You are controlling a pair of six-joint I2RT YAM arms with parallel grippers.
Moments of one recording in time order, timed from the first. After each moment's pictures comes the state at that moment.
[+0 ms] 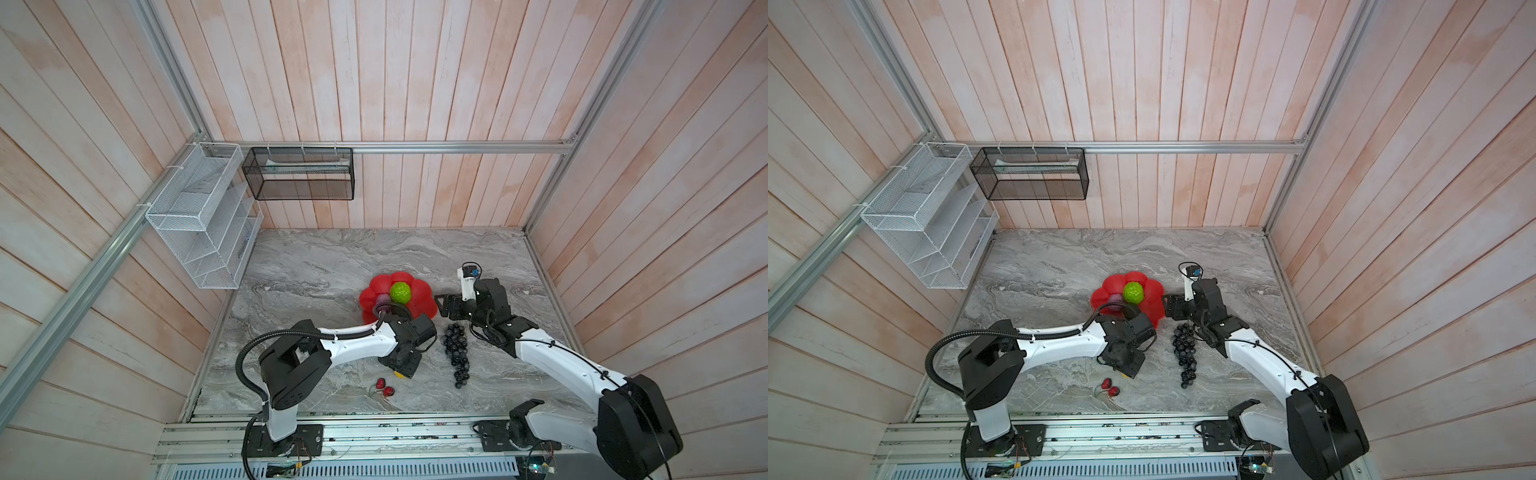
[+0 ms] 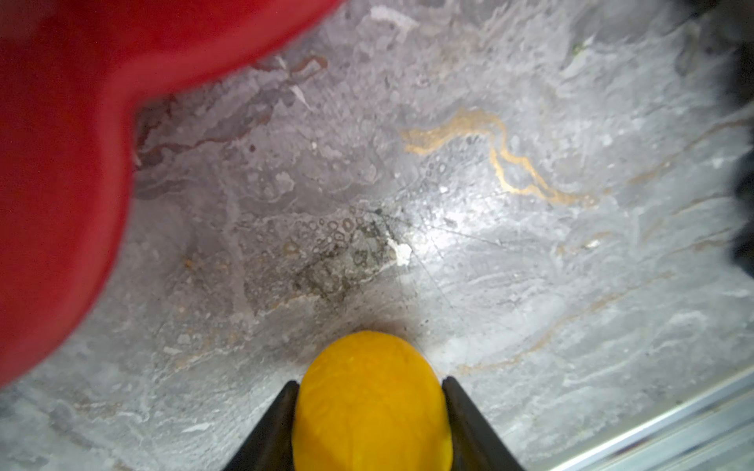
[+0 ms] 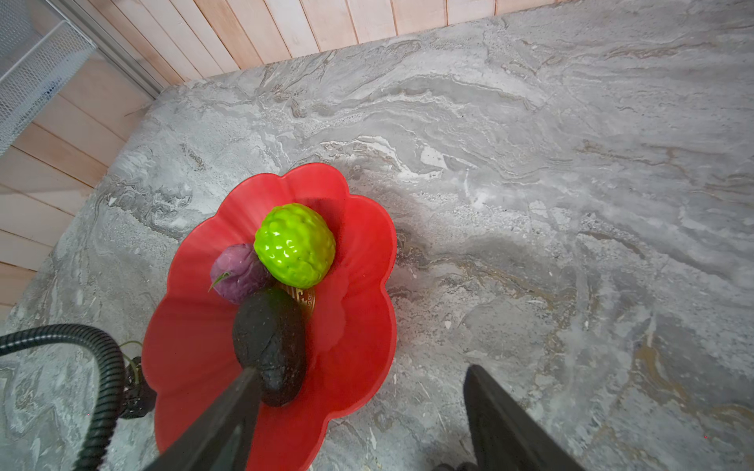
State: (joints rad) left arm -1.04 1.85 1.23 -0.79 0.05 -0.50; right arm 0.44 1.21 0.65 -0.01 -0.10 0.37
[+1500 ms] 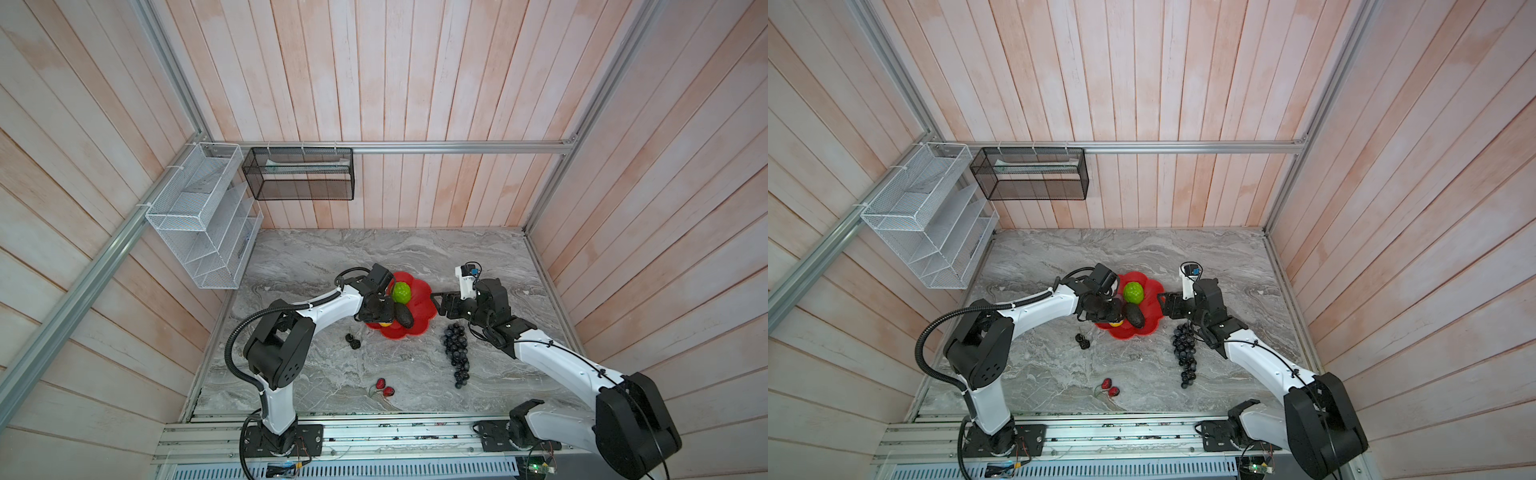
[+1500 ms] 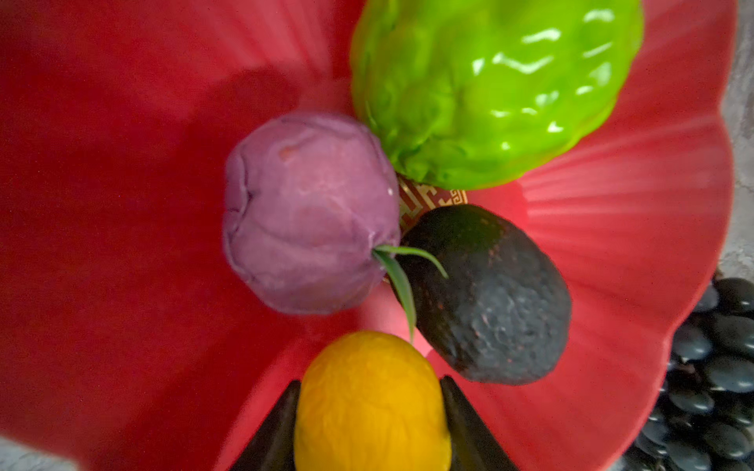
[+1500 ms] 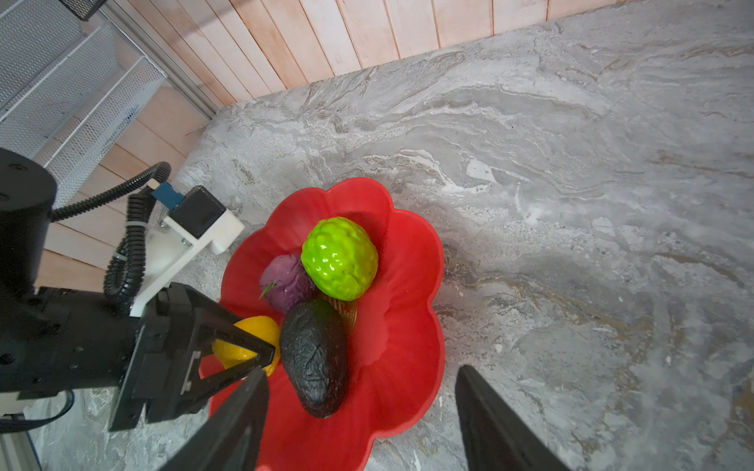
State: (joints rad) left arm -0.63 1.87 1.28 -0.58 0.15 -0.49; right arm 0.44 1.21 0.62 0.08 -0.20 0.42
